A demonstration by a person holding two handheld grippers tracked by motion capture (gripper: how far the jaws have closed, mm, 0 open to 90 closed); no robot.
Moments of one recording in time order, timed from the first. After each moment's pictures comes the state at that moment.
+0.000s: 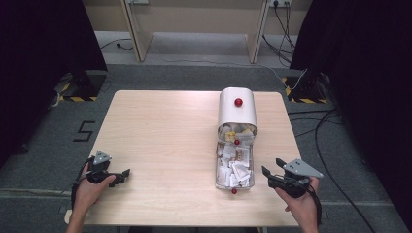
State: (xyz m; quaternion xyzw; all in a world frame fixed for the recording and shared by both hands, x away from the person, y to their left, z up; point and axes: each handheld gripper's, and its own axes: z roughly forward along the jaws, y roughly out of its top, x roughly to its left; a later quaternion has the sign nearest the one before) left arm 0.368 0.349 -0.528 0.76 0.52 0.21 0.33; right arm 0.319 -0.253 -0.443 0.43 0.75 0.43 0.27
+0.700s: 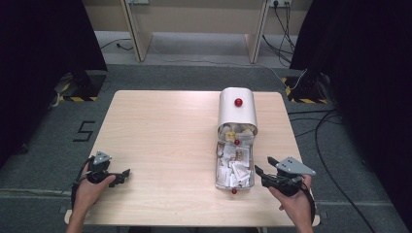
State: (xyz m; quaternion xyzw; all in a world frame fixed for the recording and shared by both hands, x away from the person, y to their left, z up) left arm 0.368 0.349 -0.528 0.76 0.52 0.21 0.33; right arm 0.322 -0.234 -0.438 0.41 0.76 0.44 0.26
